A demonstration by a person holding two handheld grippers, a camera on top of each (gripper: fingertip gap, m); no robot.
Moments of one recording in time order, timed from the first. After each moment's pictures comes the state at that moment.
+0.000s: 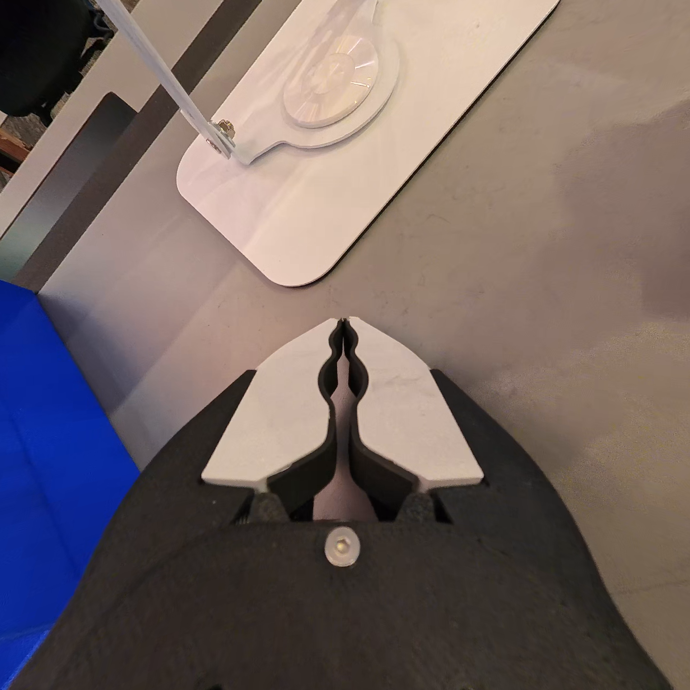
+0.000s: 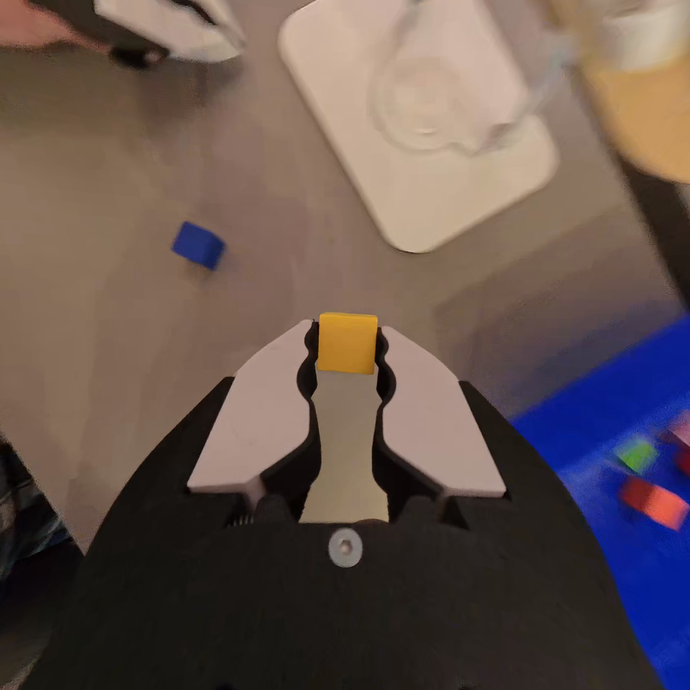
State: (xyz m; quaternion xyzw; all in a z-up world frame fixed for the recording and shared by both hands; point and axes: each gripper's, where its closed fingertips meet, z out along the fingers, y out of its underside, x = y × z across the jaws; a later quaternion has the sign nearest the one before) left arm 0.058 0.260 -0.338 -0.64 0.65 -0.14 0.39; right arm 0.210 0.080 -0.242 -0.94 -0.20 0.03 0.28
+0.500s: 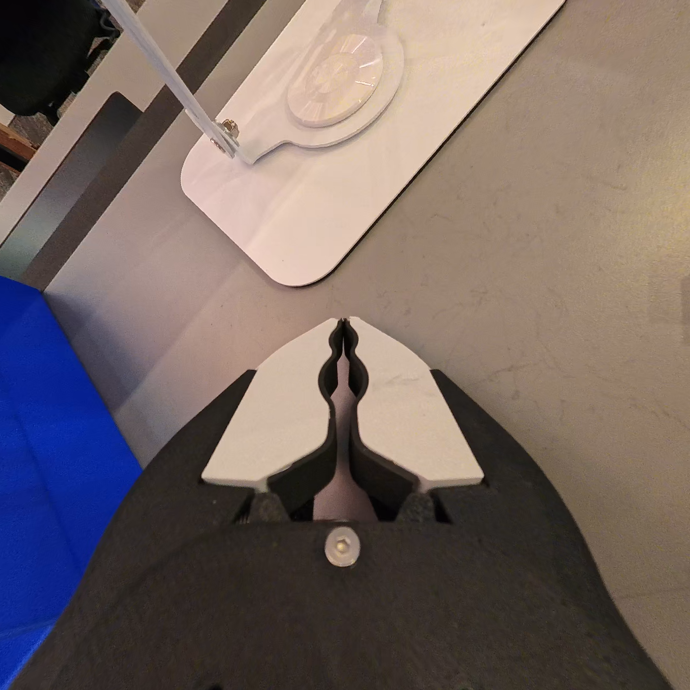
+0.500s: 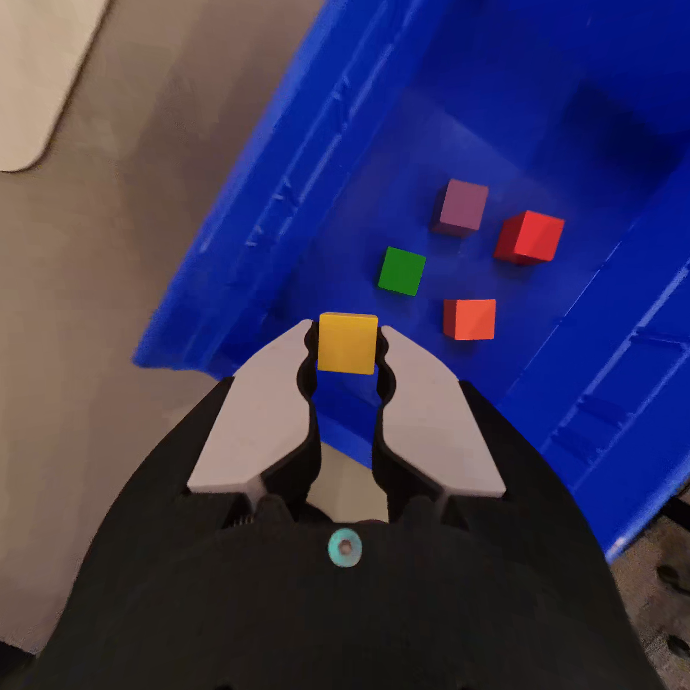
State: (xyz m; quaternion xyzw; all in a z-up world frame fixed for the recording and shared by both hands) left arm 0.058 0.261 -0.338 -0.64 0.65 -0.13 0.39; right arm 0.444 0.050 -0.277 -0.98 0.04 -0.02 0.21
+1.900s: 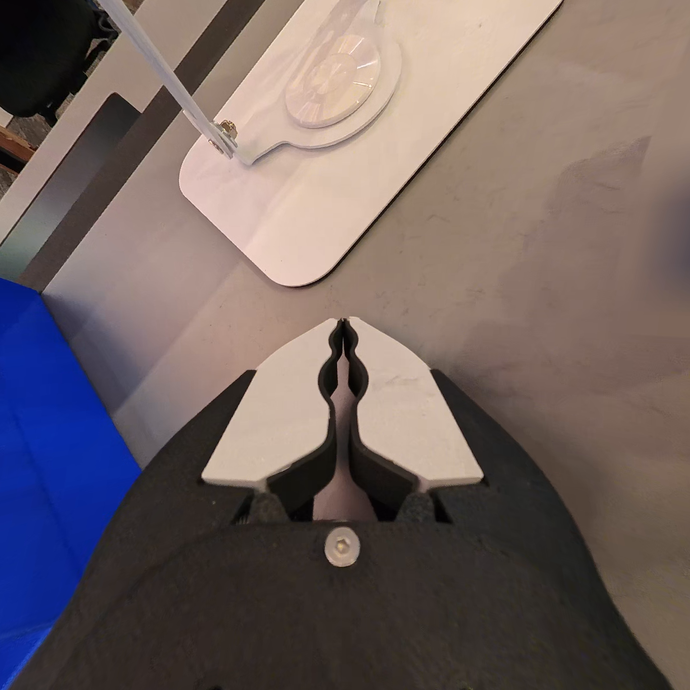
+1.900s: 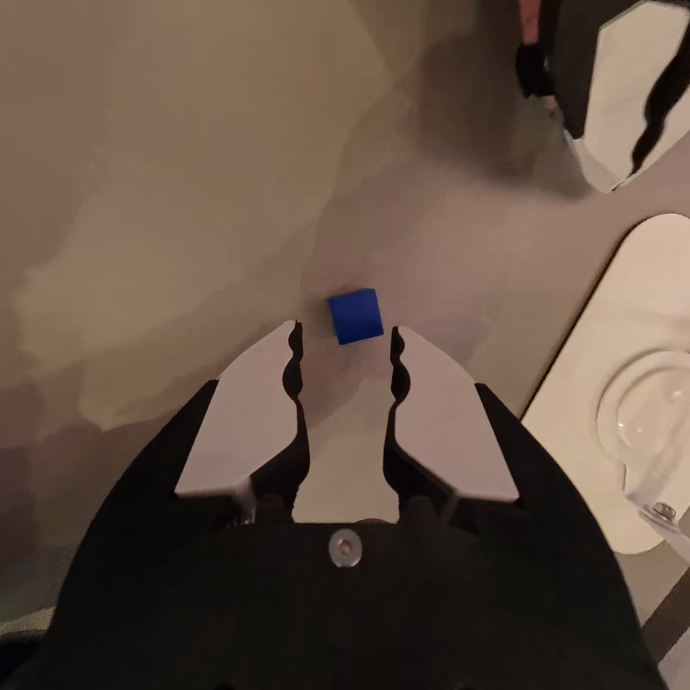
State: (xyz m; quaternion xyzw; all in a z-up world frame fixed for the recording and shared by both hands) left arm 0.058 0.260 -0.338 -0.64 0.65 -0.13 0.39; right arm 0.088 0.091 -0.311 -0.77 -0.61 0.08 0.17
